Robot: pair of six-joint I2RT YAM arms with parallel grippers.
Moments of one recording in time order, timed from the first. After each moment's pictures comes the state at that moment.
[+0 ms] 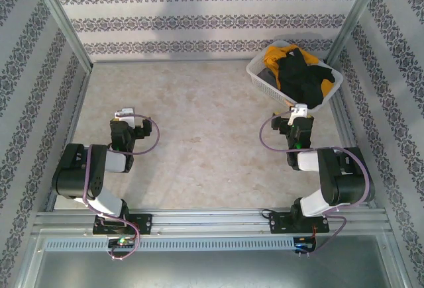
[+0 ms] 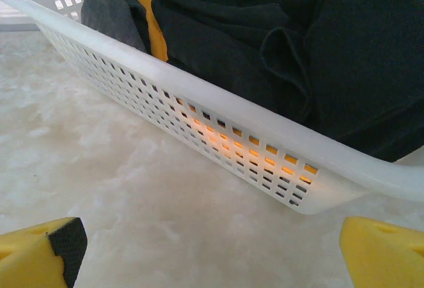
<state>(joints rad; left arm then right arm) 0.01 1.58 0.35 0.89 -0.10 -0.03 0.02 1.51 0.36 0.81 0.15 0.05</state>
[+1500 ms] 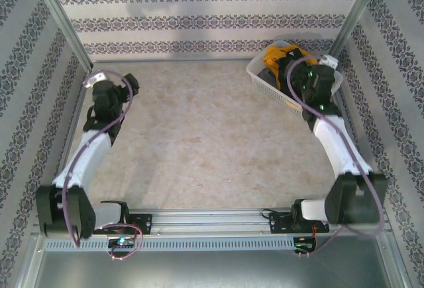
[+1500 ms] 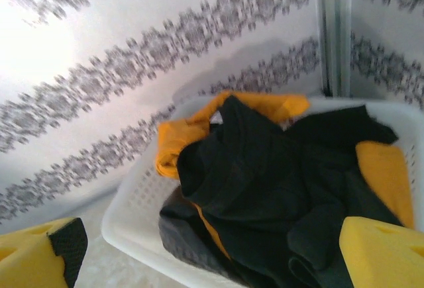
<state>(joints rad) -0.01 1.29 0.95 -0.04 -0.17 -0.56 -0.01 1.39 1.13 -0.09 0.17 0.45</state>
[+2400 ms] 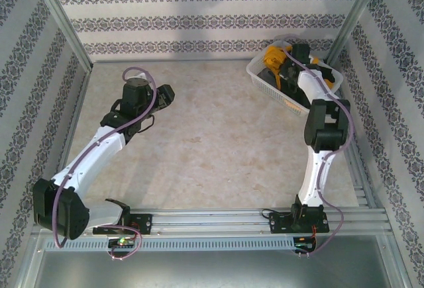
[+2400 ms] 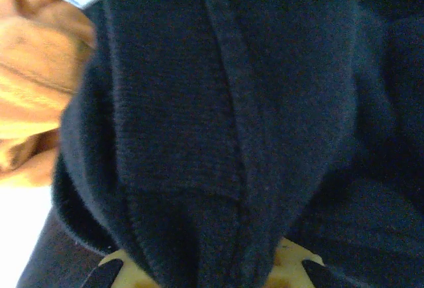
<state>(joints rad) -0.31 1.26 1.05 -0.29 -0.01 -0.69 -0.05 2.11 1.76 -0.46 0.09 0.59</state>
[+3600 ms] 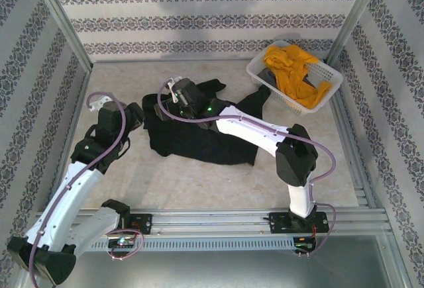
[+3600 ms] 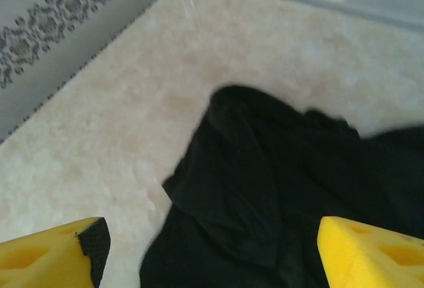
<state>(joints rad) -0.29 0.88 0.95 -0.67 -0.35 -0.78 0.88 1.93 1.66 -0.30 0.08 0.32</state>
